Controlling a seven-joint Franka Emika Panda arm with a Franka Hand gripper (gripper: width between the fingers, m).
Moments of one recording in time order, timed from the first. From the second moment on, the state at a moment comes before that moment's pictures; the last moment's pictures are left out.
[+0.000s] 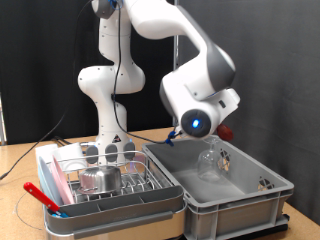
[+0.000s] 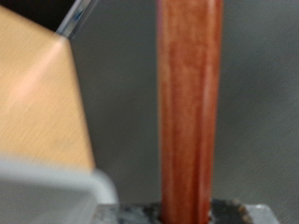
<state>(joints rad) -0.06 0.28 0.14 -2.04 0.80 1.17 -2.45</state>
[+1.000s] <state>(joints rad) -0.03 0.33 0.18 -1.85 0.58 1.06 -2.27</state>
